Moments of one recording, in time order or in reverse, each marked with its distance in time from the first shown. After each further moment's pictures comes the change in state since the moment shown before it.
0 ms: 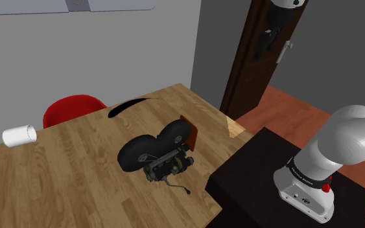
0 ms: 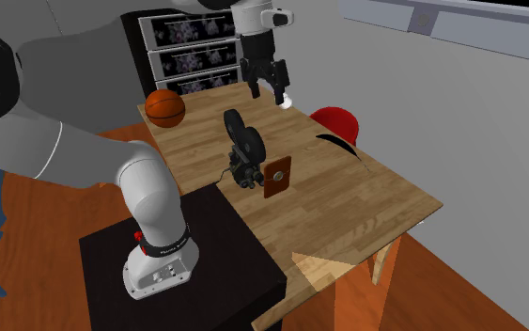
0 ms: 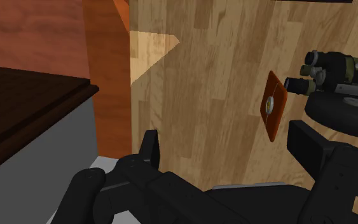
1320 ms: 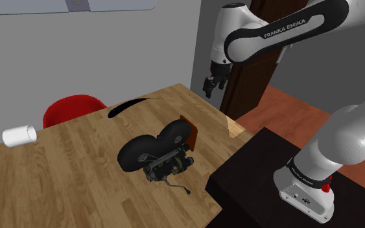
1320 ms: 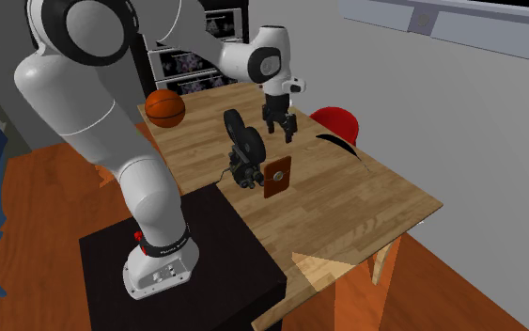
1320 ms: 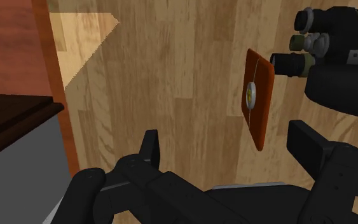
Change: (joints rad) arm 0.007 0.486 0.134 -0.101 0.051 0.508 0.258
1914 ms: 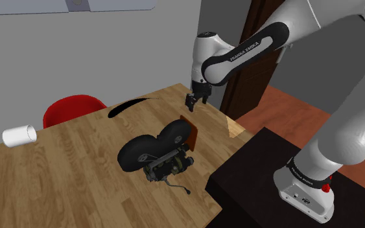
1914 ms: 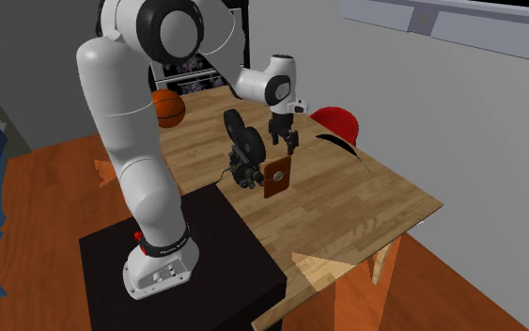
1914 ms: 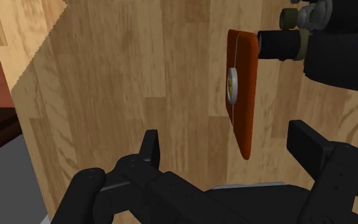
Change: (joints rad) arm 0.008 0.335 0.044 0.106 -0.058 0.189 0.149
